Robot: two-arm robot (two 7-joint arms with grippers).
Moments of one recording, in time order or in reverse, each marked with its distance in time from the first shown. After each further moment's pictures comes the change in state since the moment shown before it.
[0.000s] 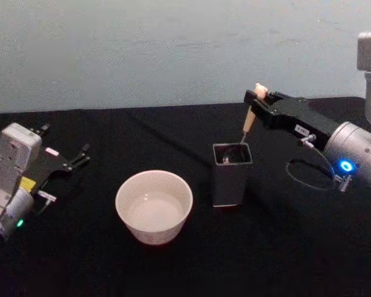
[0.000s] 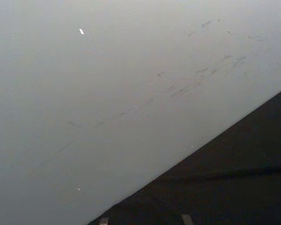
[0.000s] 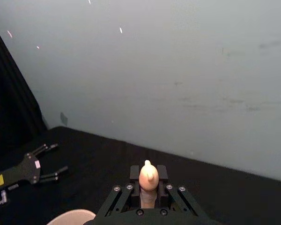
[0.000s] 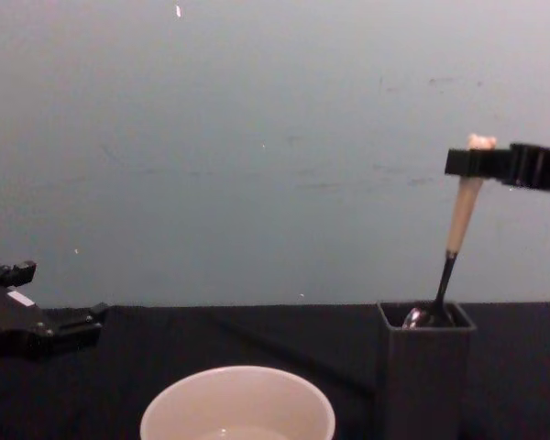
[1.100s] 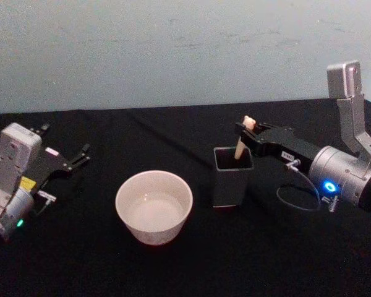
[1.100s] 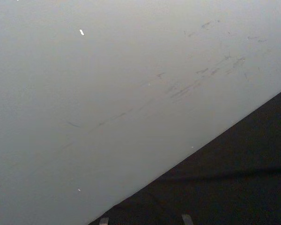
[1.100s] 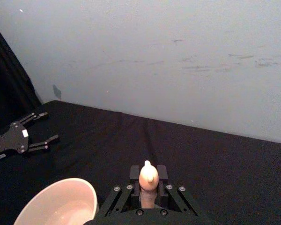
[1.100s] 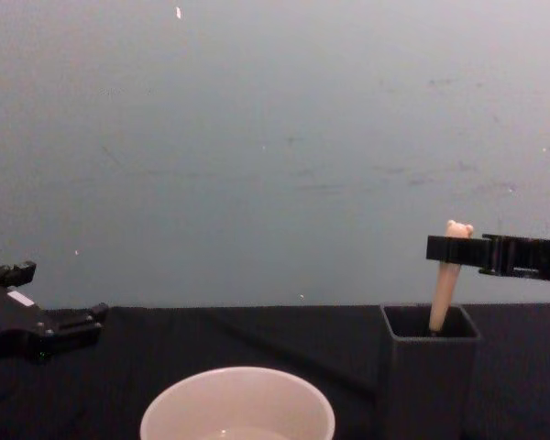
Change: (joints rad) left arm 0.000 0.000 0.000 0.000 0.000 0.000 0.000; right arm 0.000 -0.033 -0.045 0.089 -0.053 0.031 0.015
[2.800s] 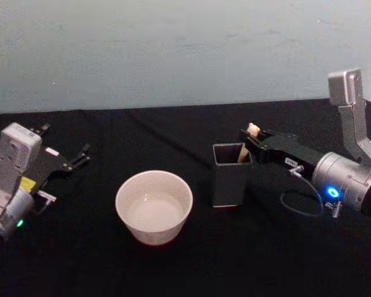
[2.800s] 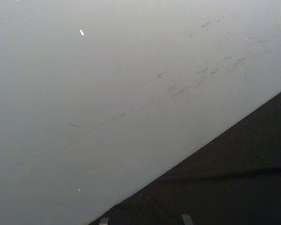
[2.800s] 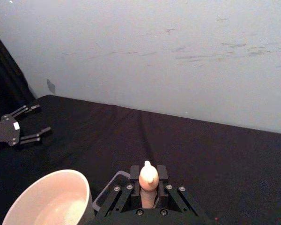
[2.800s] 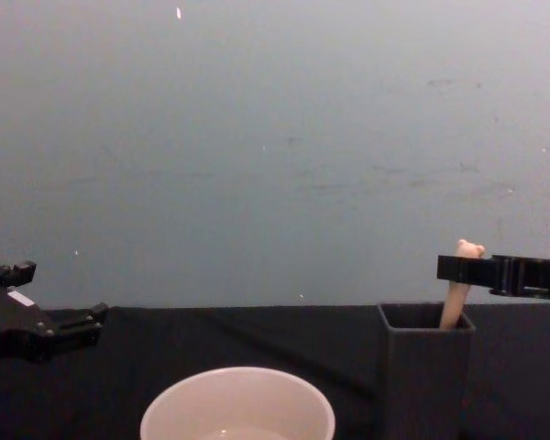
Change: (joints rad) left arm 0.000 0.000 0.000 0.000 0.000 0.000 0.000; right arm -0.020 -0.004 0.017 0.013 -0.018 0.010 0.005
